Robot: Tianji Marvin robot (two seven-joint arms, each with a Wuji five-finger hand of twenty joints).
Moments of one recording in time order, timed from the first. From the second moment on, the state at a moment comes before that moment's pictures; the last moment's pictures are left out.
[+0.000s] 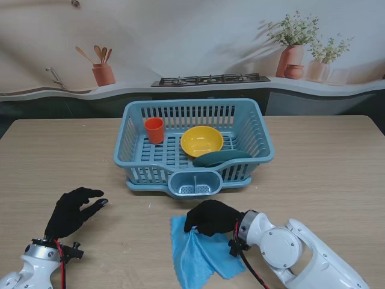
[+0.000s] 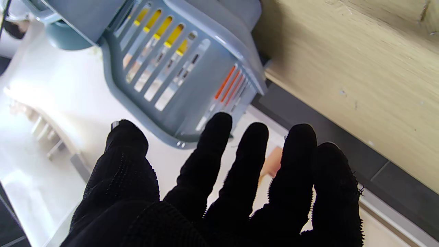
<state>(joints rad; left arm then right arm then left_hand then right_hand) 2.07 -1.16 -1.64 -1.69 0.63 -0.50 0.36 -1.64 -1.03 1.04 -1.75 -0.41 -0.19 0.30 0.86 -0.14 0.03 -0.05 0.93 0.34 0.25 0.39 0.73 0.47 0.61 0.43 0.54 0.64 0.86 0.70 0.19 0.66 1.21 0.74 0.78 -0.69 1.15 -0.23 0.86 -0.01 0.73 0.05 0.88 0.15 0.58 0.33 0.88 0.13 0.64 0.36 0.54 0.17 1.25 0.52</state>
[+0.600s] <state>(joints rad) 2.06 -1.16 -1.63 -1.69 0.62 -0.49 0.35 -1.68 -1.02 1.17 -1.75 -0.48 -0.39 0.37 0.86 -0.14 0.03 -0.05 0.93 0.34 0.25 0.39 0.73 0.47 0.61 0.43 0.54 0.64 0.86 0.70 0.19 0.66 1.21 0.74 0.47 -0.76 1.10 -0.16 0.77 -0.06 0.59 0.19 0.71 0.08 0.48 0.28 0.62 0.07 0.41 0.29 0.25 0.09 1.06 0.43</state>
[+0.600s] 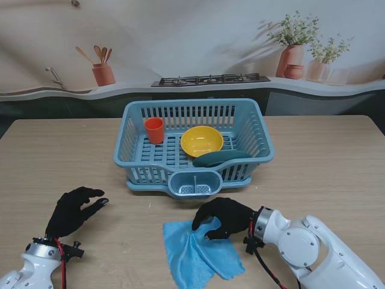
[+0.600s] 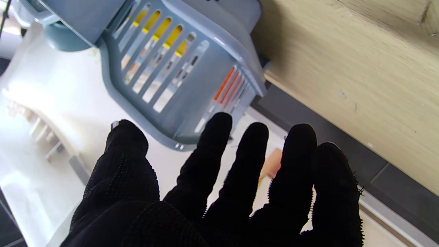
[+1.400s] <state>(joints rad) 2.05 -1.16 -1.63 -1.68 0.63 -0.49 0.35 -1.79 -1.03 1.36 -1.73 -0.54 -0.44 0.31 0.86 -0.14 0.03 -0.05 0.93 0.34 0.25 0.39 0.73 0.47 0.61 0.43 0.54 0.64 0.86 0.70 0.19 0.66 1.21 0.74 0.50 -0.79 1.10 -0.19 0.83 0.02 0.81 0.31 0.84 0.11 0.77 0.43 0.70 0.12 0.78 0.45 0.32 0.12 1.23 0.52</state>
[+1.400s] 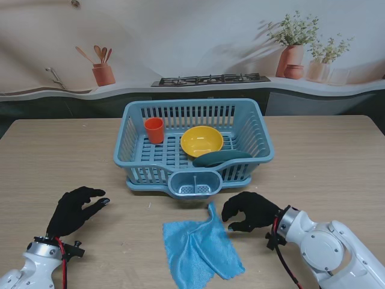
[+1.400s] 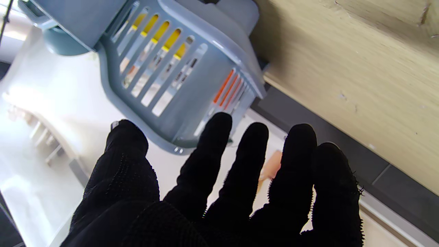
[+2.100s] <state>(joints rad) 2.08 -1.15 -1.64 -1.74 0.64 -0.44 0.25 -1.78 -1.06 1.49 -1.60 -0.75 -0.44 0.07 0.86 -0.14 0.03 -0.05 0.93 0.33 0.25 0.39 0.73 0.47 0.60 0.43 0.54 0.64 0.85 0.70 0.18 0.66 1.21 0.74 0.51 -0.79 1.09 -0.21 0.84 0.03 0.88 0.25 0.84 0.12 0.80 0.44 0.70 0.13 0.81 0.46 0.34 0.14 1.23 0.53</state>
